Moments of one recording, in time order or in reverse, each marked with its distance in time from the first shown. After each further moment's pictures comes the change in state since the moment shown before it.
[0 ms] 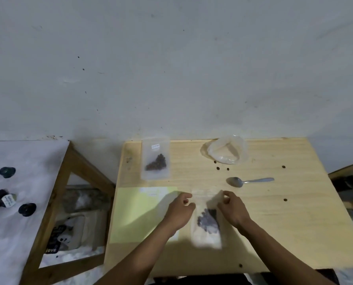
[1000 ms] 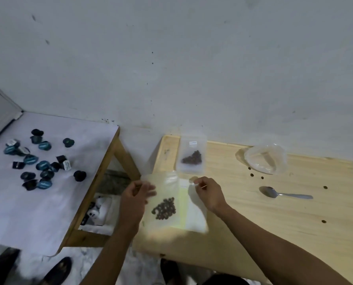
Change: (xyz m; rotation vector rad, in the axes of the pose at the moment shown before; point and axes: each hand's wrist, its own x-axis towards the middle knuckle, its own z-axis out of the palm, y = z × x) left_hand -0.101 -0.064 -0.137 -0.557 0.691 0.160; right_hand -0.015 -0.107 0.100 0.072 -0.160 -0.454
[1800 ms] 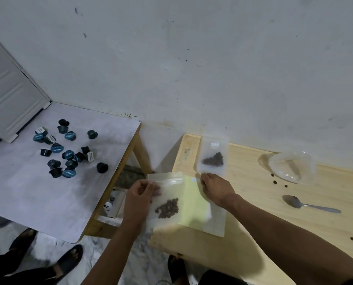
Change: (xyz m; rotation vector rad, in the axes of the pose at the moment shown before) left_hand 0.005 0.001 -0.048 0.046 0.059 0.041; right_hand 0.041 -0.017 0.033 -0.840 -0.212 -0.365
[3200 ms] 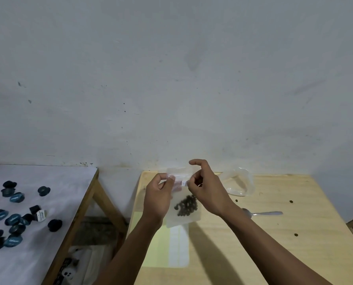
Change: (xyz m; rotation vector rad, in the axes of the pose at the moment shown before) left_hand -0.042 0.121 0.150 -0.122 -0.331 0.159; right_hand -0.105 0.012 -0.169 0.876 0.492 0.113
